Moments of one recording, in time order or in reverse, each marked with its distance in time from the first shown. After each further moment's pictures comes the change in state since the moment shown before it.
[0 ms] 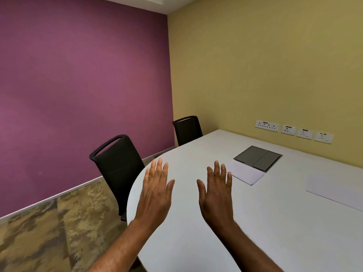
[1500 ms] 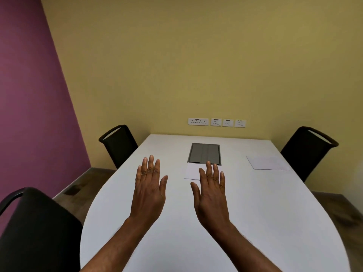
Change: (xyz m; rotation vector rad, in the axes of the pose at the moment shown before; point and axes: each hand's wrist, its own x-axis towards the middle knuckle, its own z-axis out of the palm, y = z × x) left_hand 0.282 -0.226 0.152 -0.398 -0.103 0.464; right_hand 0.178 -0.079 0.221 -0.453 0.213 0.342
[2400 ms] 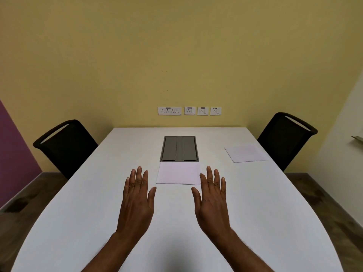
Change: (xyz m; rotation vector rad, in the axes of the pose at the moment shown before) left_hand 0.090 -0.033 0.195 -0.106 -0.159 0.039; right_hand 0.084 0.145 0.113 -0.084 -0.034 0.181
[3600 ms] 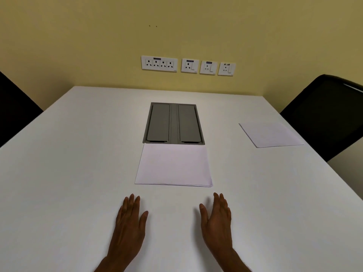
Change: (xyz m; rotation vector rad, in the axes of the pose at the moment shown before) left_hand 0.035 -0.194 0.375 -0.139 -0.386 -0.300; right_hand 0.059 0.178 0.357 0.130 -0.299 0.553
